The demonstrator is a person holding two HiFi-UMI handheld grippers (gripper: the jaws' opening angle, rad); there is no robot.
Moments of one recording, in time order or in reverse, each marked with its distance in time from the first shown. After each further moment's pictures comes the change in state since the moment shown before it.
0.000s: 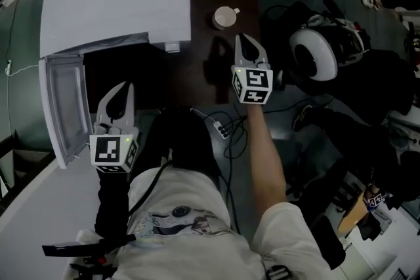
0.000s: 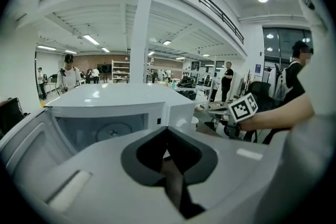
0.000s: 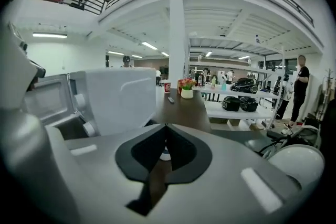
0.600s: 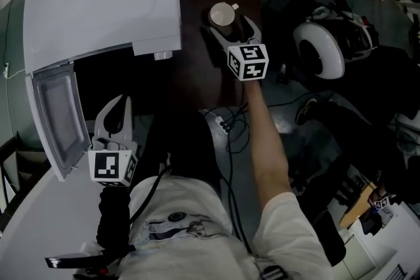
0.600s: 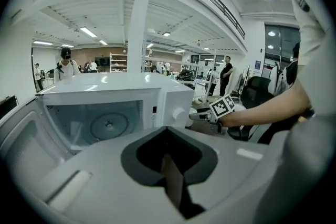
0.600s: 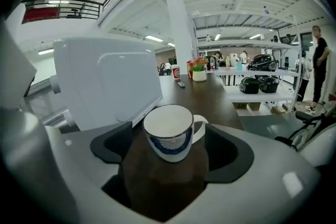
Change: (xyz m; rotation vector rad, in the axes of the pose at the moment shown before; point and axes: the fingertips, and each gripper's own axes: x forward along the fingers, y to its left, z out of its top) left arm 0.007 -0.014 -0.015 -0.001 0.087 -0.010; right arm 0.080 0.000 -0.038 0.094 0.092 0.194
